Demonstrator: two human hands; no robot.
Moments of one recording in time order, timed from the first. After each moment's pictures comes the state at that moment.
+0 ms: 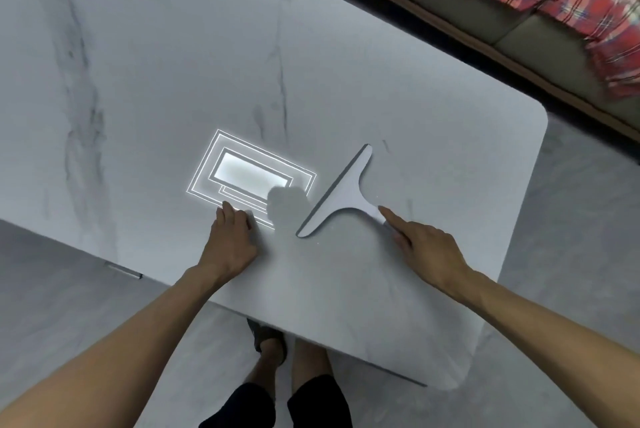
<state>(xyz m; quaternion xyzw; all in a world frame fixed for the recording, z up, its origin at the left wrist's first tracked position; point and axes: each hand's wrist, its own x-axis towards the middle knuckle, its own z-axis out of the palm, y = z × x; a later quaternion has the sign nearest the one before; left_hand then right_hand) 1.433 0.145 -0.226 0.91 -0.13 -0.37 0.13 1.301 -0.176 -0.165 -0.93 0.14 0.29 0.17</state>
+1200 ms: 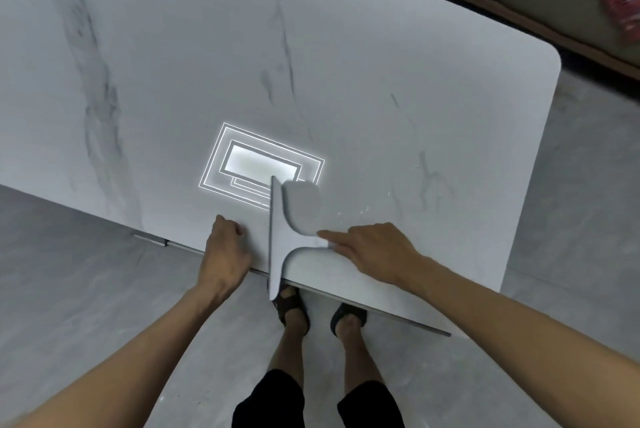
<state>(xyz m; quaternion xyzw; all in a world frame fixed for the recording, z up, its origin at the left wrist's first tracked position) 1.356 0.212 -0.216 0.92 -0.01 -0.33 0.23 1.265 -0.054 -0.184 -0.93 -0.06 0.30 0.19</state>
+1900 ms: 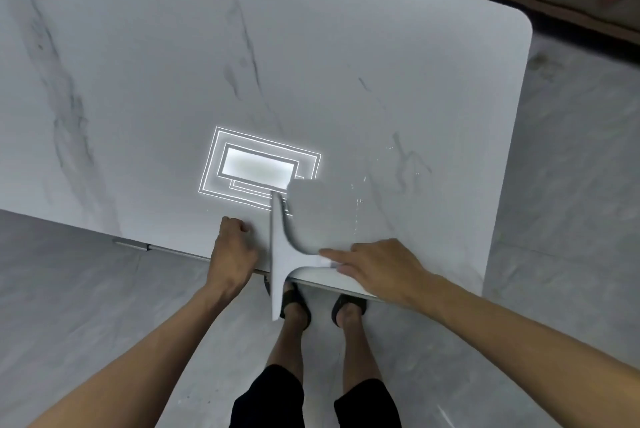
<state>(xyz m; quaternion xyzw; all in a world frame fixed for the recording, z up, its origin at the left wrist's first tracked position) 1.325 0.167 -0.210 0.90 0.01 -0.36 0.24 1.193 -0.073 -0.172 -0.93 -0.04 0.29 0.21</state>
